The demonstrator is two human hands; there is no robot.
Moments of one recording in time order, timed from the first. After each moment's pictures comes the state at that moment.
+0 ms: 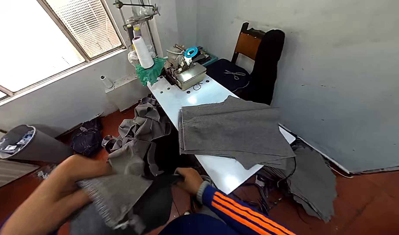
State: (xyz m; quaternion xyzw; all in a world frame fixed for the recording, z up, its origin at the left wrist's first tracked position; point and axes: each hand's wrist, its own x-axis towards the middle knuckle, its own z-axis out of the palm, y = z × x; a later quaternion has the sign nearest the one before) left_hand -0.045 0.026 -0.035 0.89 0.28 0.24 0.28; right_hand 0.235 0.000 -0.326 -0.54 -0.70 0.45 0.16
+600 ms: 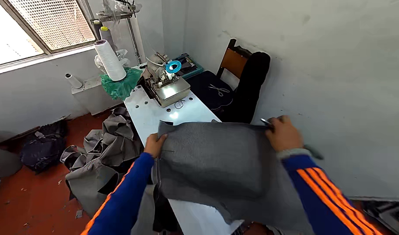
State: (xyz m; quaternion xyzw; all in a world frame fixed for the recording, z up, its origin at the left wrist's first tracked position) left_hand 0.204 0.281 -0.305 0.63 0.59 0.21 0.46; right_hand 0.613 0.167 -0.216 -0.83 -0.53 0.02 0.16
